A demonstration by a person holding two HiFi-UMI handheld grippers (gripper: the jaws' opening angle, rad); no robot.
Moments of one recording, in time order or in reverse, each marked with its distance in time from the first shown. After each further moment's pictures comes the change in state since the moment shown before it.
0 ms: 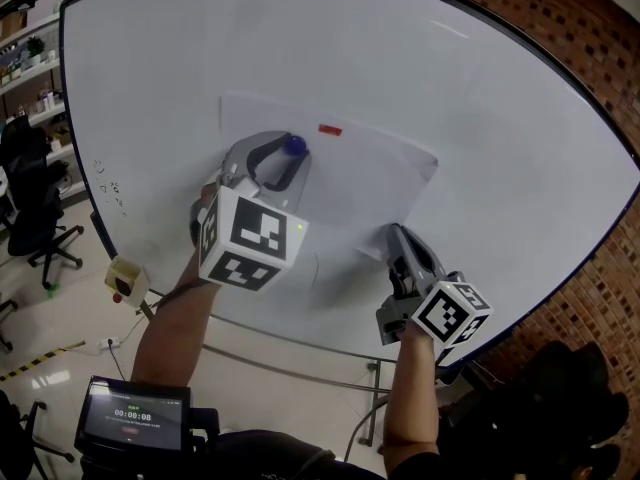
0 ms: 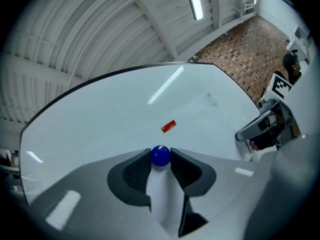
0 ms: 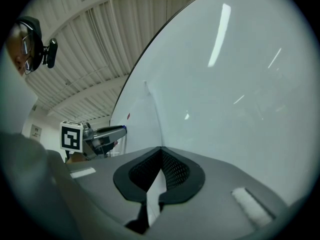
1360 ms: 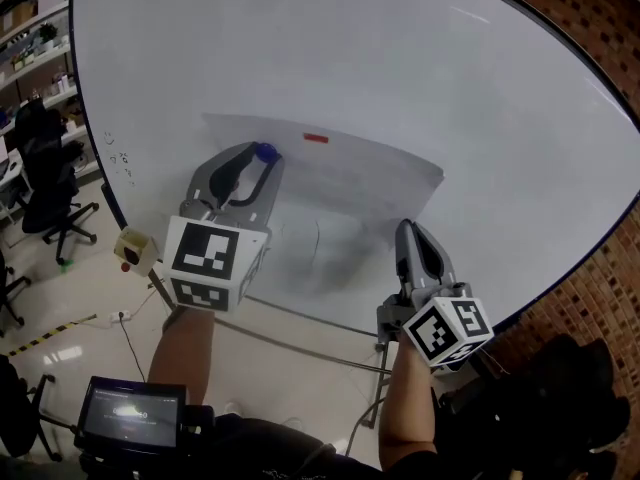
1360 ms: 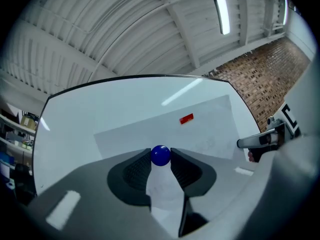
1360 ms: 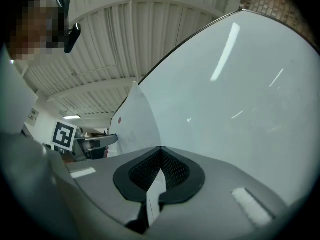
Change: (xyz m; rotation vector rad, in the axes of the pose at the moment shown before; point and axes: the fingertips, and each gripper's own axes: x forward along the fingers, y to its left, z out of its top) left arm -0.065 -0.012 -0.018 -0.299 -0.032 0.102; right arm -0.051 0.015 0.005 -0.142 -0.071 -0.060
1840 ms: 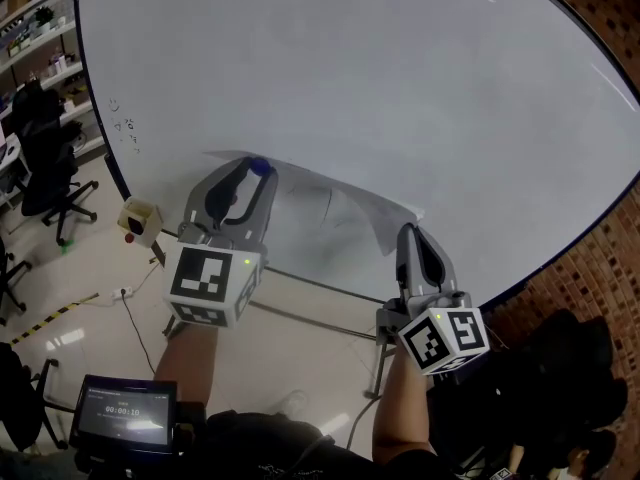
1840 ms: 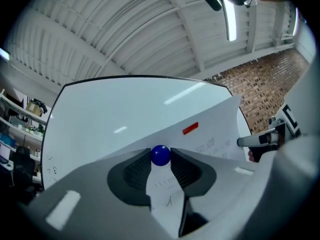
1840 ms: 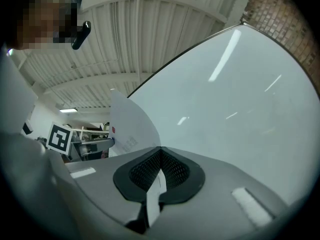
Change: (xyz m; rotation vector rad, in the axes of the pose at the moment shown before) left arm -0.072 -0.009 -0.052 -0.100 0.018 0.010; right arm -0.052 0.036 -0.040 -0.038 0.036 -0.068
